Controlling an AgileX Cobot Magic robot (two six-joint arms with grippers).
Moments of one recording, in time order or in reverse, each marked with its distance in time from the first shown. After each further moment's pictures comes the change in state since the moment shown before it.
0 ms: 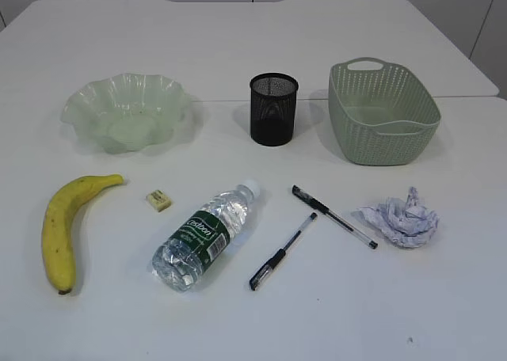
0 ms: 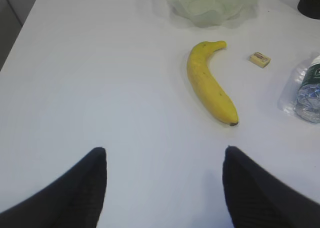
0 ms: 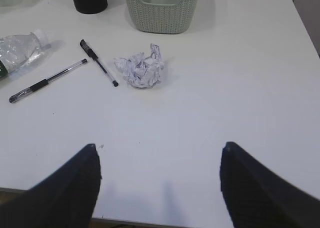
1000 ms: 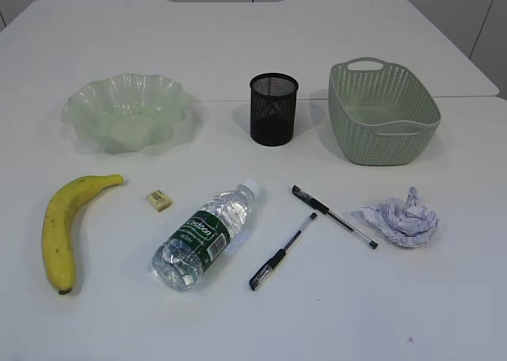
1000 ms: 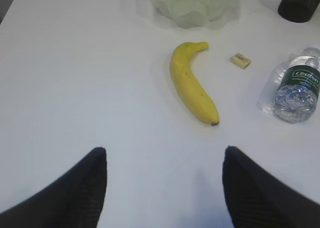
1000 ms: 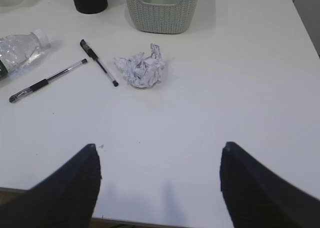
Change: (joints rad) left arm 0.000 0.000 0.000 -0.061 0.000 0.000; right arm 0.000 0.000 0.000 0.000 0.000 -0.002
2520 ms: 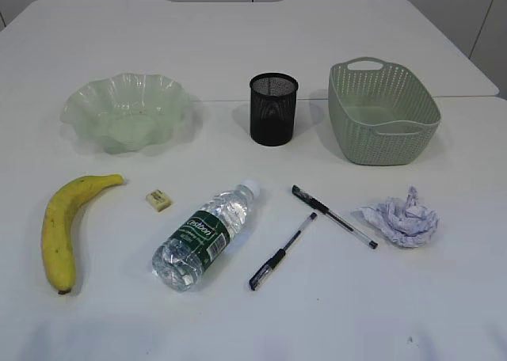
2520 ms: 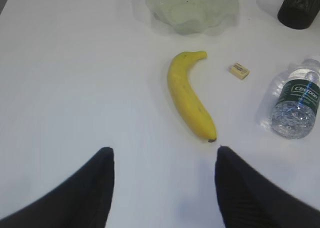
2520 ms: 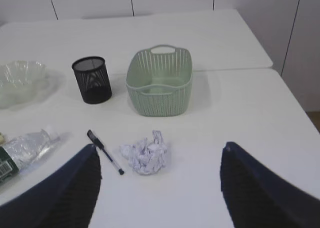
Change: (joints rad) left arm 0.000 0.205 -0.044 -0.012 -0.123 0.000; right arm 0.000 0.096 -0.021 -0.014 -0.318 0.102
